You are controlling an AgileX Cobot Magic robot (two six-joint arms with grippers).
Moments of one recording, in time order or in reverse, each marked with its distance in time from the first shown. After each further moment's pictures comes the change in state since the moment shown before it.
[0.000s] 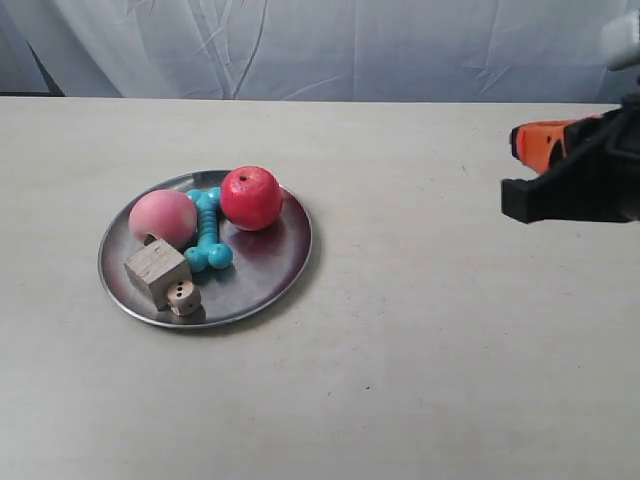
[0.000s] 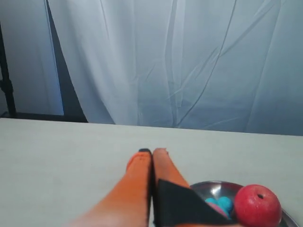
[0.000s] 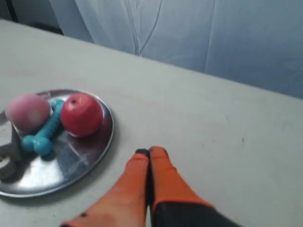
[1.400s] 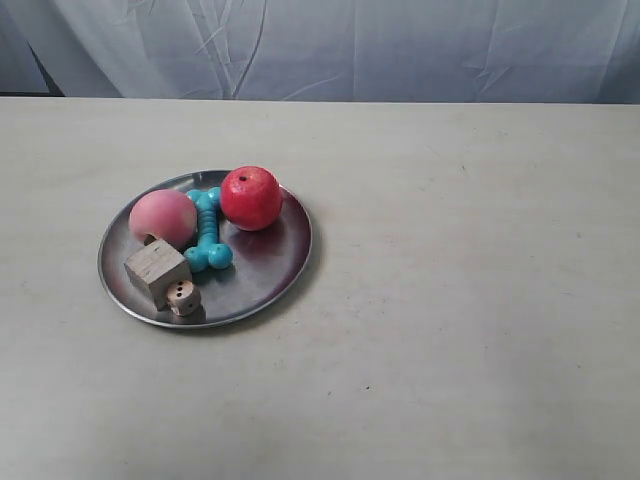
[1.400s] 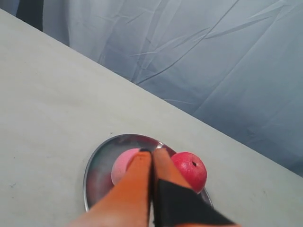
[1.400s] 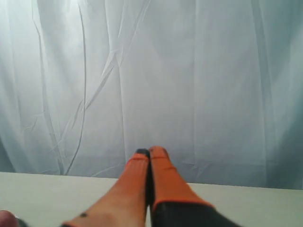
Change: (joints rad) left arm -0.103 -0.092 0.277 -0.433 -0.117 -0.072; right arm -0.349 -0.574 0.355 -0.002 -0.284 0.003
